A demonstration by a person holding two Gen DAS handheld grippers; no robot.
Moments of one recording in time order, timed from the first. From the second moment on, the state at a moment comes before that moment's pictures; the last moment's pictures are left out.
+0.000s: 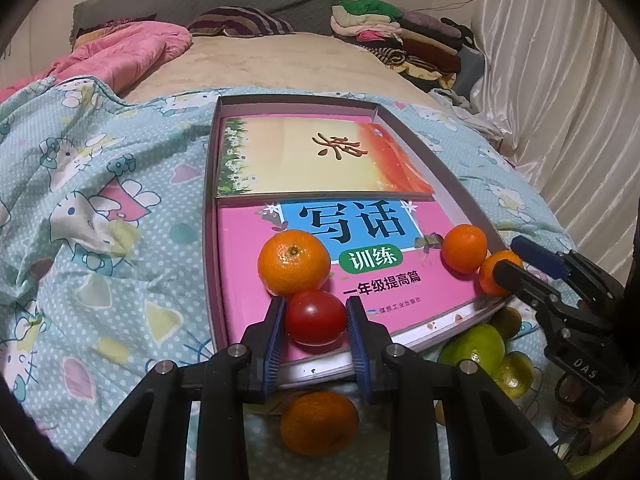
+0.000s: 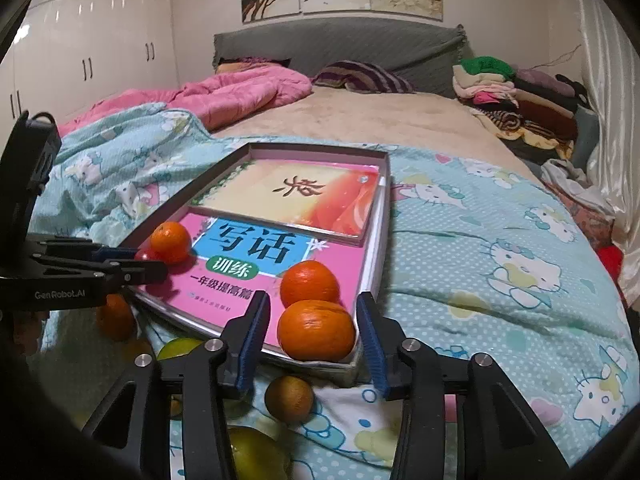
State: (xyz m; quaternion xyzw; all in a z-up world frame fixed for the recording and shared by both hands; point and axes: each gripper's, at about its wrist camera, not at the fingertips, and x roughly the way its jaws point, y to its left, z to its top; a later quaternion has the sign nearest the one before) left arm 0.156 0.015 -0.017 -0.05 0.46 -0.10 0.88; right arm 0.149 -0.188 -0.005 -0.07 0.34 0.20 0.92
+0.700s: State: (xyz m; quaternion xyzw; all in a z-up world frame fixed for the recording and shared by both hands) left arm 0.149 0.020 0.001 -0.07 0.45 -0.10 0.89; right arm 0.155 -0.196 -0.008 -0.06 0.34 0.18 0.92
